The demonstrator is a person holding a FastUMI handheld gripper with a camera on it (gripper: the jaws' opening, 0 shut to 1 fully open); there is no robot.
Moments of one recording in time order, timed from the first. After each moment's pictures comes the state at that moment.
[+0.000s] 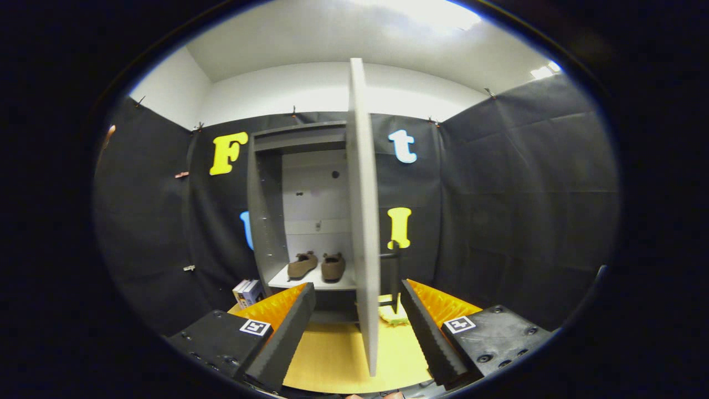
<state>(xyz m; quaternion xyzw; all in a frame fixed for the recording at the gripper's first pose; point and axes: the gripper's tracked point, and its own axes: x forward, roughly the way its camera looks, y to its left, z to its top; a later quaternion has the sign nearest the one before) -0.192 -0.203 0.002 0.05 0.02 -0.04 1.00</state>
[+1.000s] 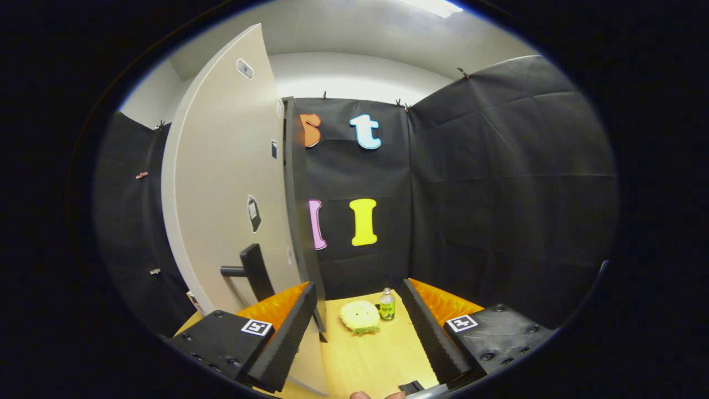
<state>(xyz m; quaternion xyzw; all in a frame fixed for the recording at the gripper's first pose) -0.095 -0.290 -0.039 0.05 0.04 -0.08 0.99</state>
